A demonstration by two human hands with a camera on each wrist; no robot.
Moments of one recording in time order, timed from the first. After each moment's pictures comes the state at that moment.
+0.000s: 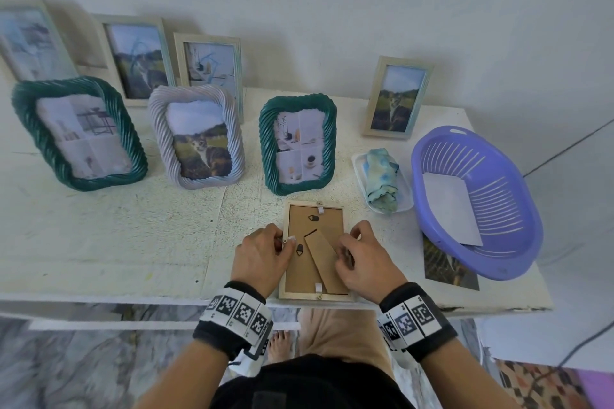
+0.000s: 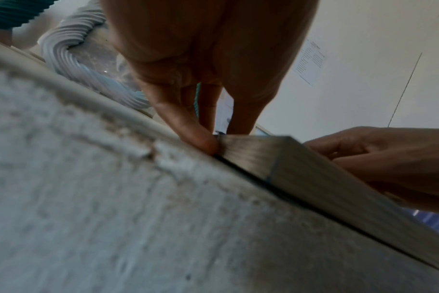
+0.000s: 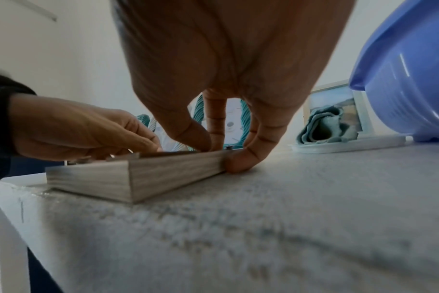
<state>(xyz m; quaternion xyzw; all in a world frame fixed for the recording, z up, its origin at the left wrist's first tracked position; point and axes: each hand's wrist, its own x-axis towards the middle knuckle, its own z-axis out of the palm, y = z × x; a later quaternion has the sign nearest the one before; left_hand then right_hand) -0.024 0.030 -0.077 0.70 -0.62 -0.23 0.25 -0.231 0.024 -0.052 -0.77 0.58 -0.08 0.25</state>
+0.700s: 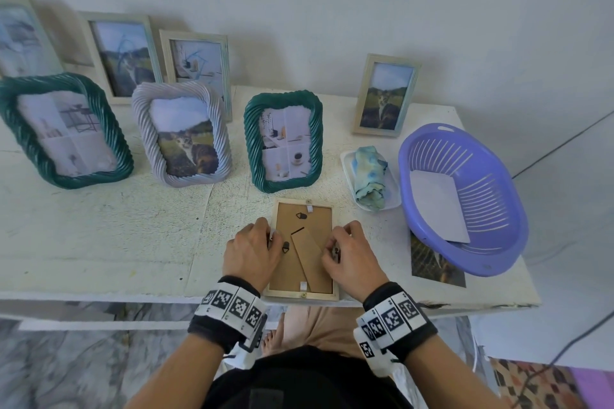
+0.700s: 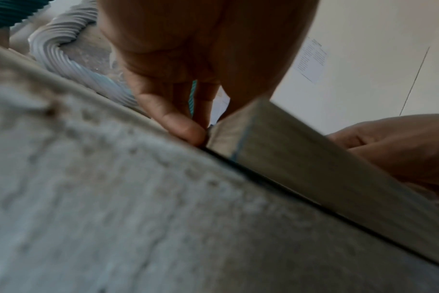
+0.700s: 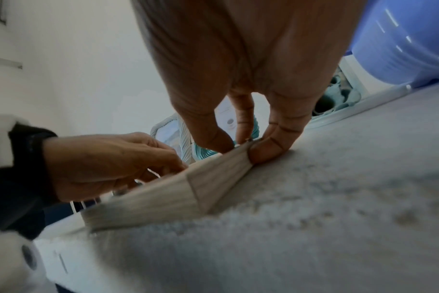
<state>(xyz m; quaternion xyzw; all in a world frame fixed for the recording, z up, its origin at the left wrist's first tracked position) -0.041 0.028 -0.072 0.73 -0.62 -0.20 0.23 -0.229 0.027 -0.056 -0.73 0.61 -0.14 0.27</state>
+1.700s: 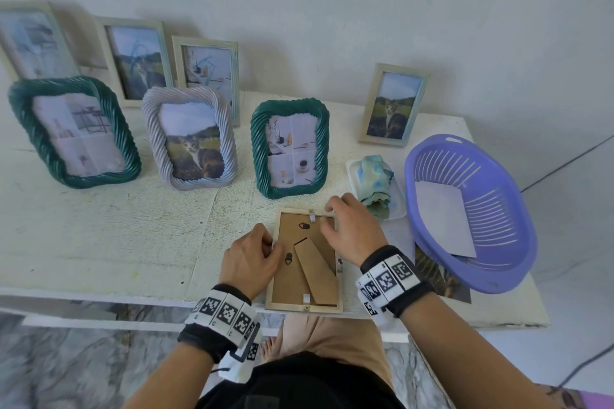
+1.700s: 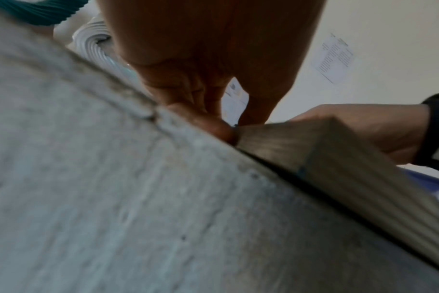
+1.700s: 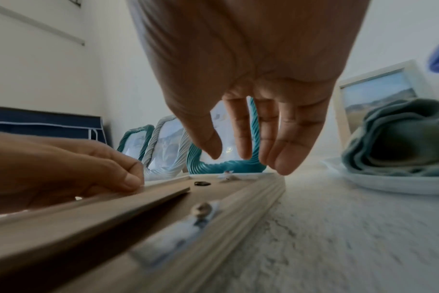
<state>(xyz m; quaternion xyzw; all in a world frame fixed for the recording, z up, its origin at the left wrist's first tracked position) -0.031 0.030 -0.074 0.73 -0.58 -0.26 0.26 -0.221 -0.033 -0.040 -0.80 0.57 -0.12 0.14</state>
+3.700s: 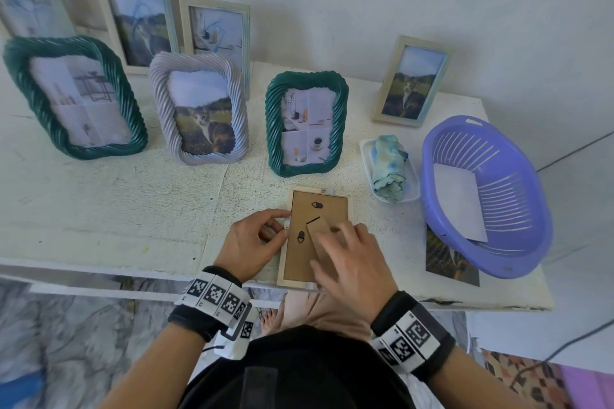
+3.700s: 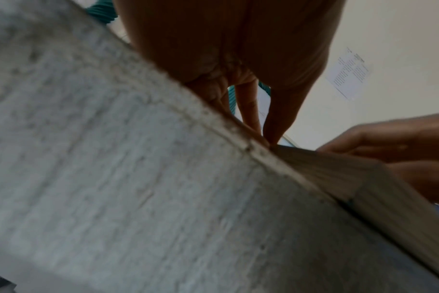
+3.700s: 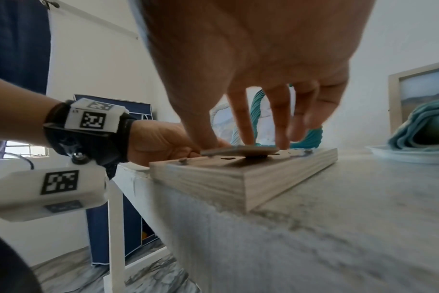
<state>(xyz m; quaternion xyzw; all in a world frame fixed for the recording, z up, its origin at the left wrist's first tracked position) 0.000 0.038 -0.093 0.58 -0.60 -0.39 0.38 -0.207 0.054 -0.038 -0.85 0.52 -0.03 0.08</state>
